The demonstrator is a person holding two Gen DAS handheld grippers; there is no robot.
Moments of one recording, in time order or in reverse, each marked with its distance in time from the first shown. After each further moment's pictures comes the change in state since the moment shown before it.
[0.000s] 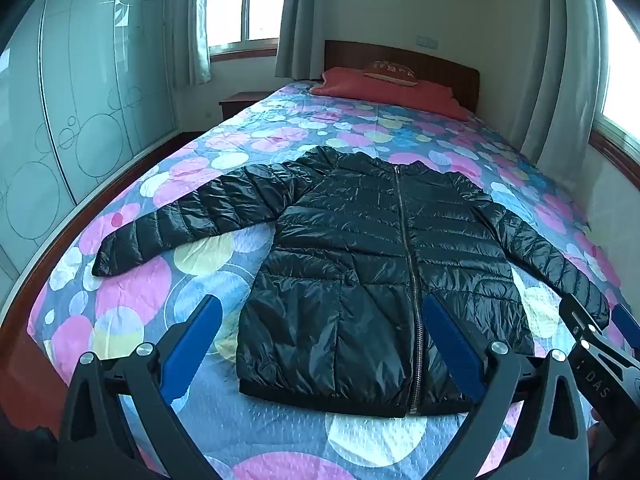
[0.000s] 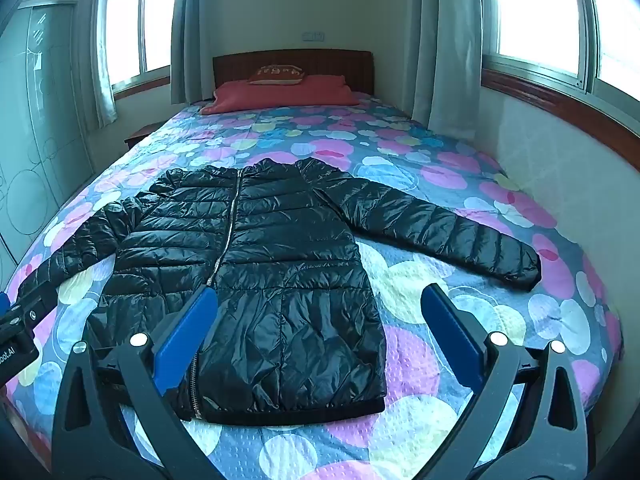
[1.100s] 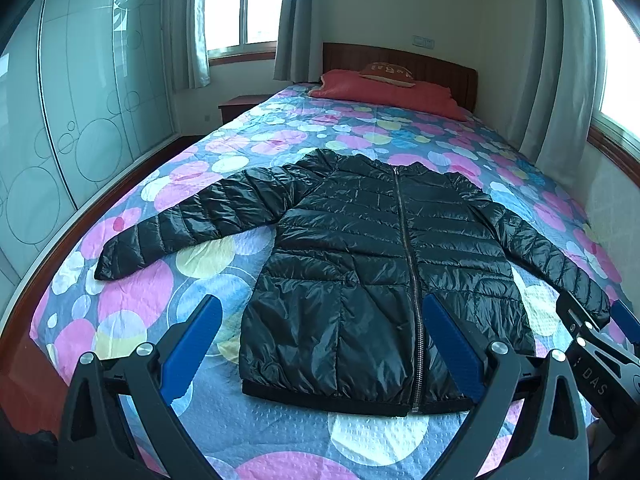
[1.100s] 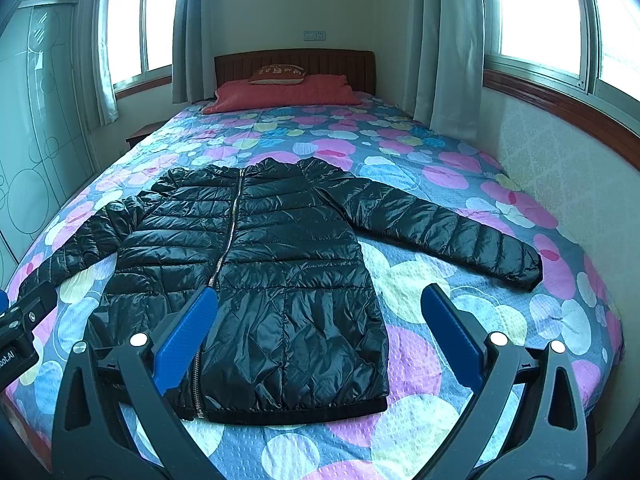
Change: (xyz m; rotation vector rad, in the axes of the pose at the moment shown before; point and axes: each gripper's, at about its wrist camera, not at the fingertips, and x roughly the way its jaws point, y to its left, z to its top) left arm -0.003 0.002 0.003 0.009 -0.005 0.009; right arm 0.000 0.003 0.000 0.000 0.003 -0.002
